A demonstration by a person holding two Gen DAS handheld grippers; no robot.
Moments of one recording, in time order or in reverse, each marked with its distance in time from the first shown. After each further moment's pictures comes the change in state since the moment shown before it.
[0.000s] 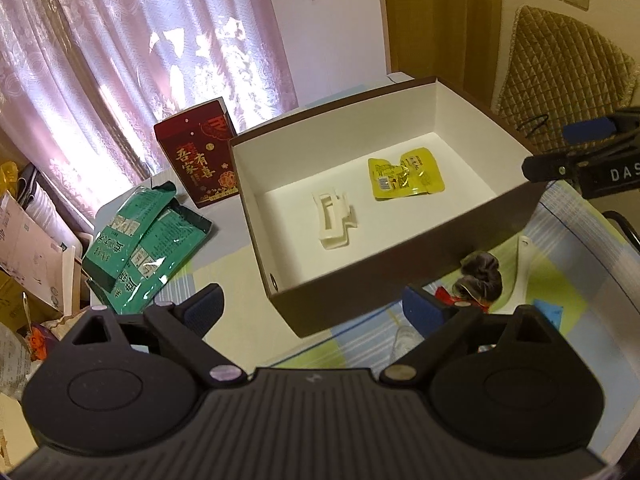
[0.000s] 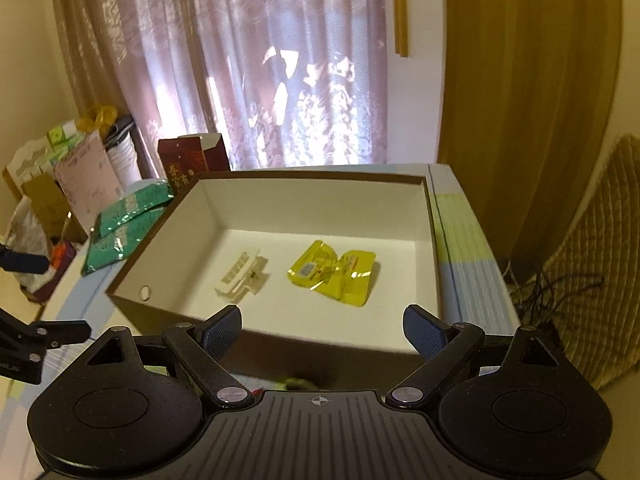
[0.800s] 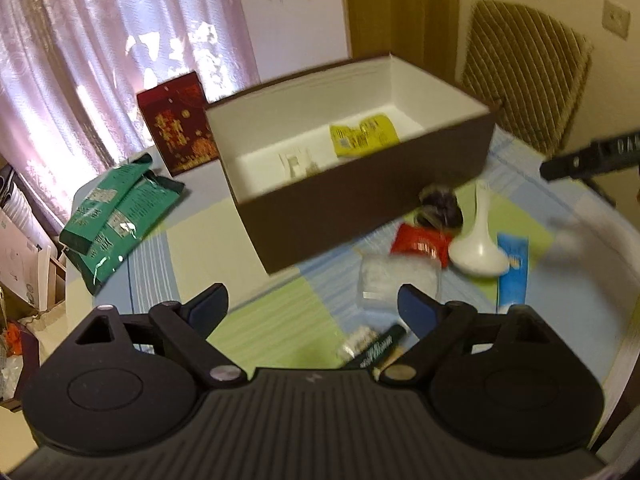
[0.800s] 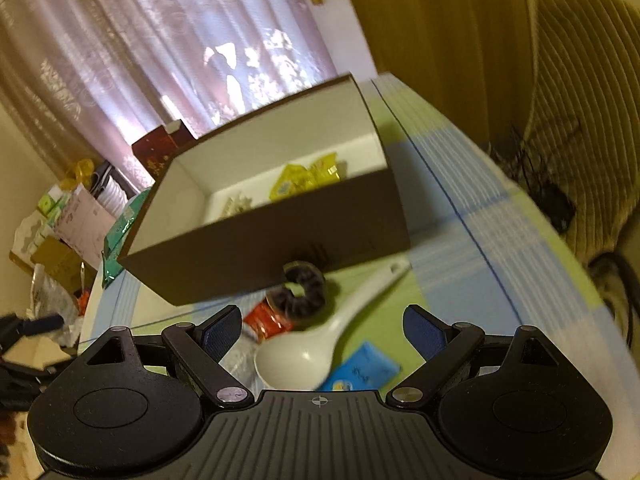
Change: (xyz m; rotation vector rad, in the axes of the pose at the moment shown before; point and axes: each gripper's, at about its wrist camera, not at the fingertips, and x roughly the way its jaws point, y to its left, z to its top) left arm -0.017 -0.013 -0.090 0.055 -0.030 -0.082; right arm -0.039 -0.043 -0.099 0.375 0.064 0.050
